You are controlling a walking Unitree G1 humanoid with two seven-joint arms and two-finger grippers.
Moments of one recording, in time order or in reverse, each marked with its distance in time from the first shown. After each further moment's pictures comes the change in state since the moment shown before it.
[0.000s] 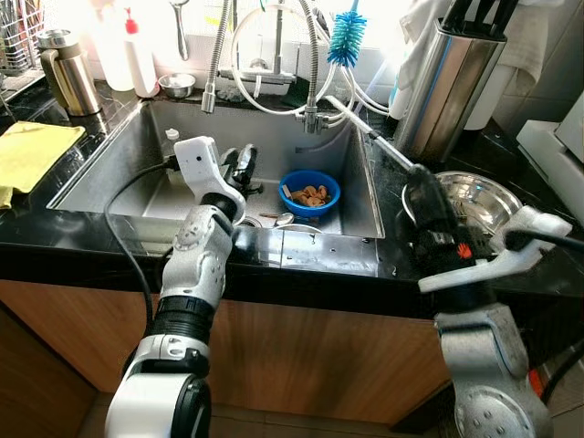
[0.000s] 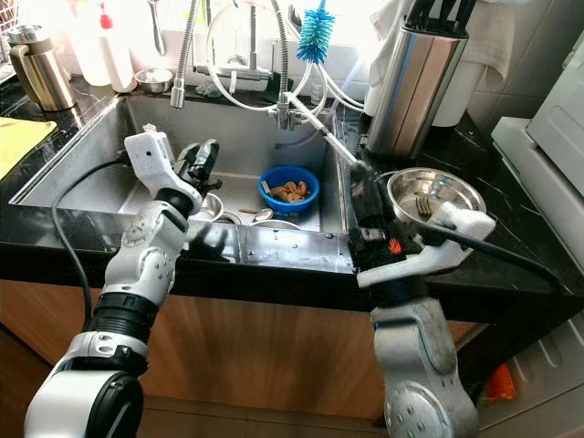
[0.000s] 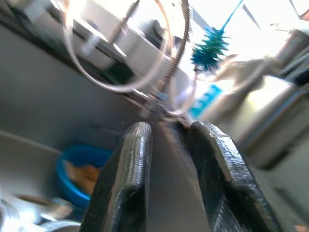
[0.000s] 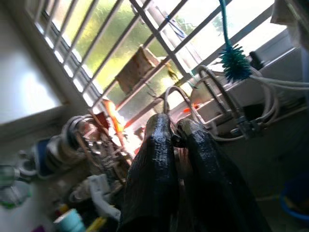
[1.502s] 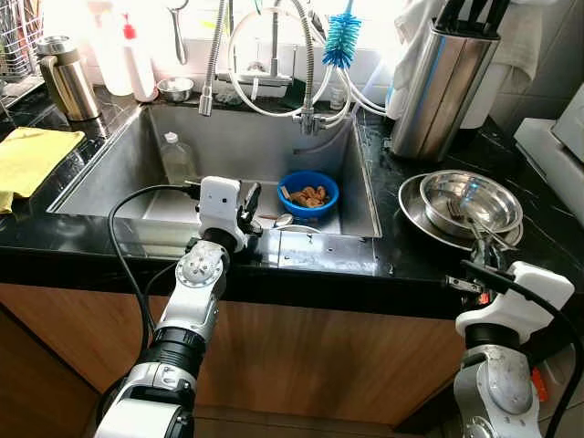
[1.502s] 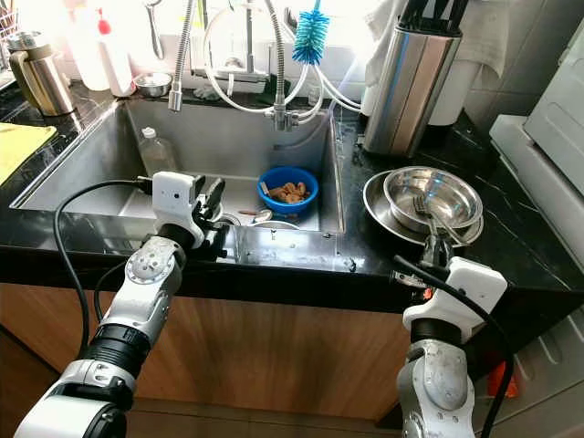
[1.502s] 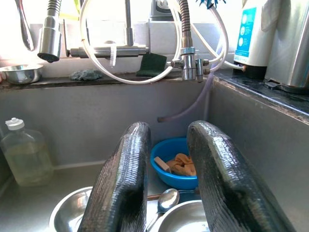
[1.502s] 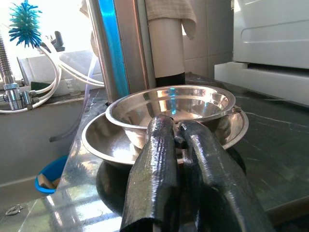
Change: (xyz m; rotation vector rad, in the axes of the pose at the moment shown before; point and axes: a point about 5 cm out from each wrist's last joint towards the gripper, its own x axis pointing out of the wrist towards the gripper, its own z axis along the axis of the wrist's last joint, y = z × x) left arm -0.032 0.029 -0.032 0.694 0.001 0.047; right arm -0.043 -0.076 0.002 -0.768 0.098 -0.744
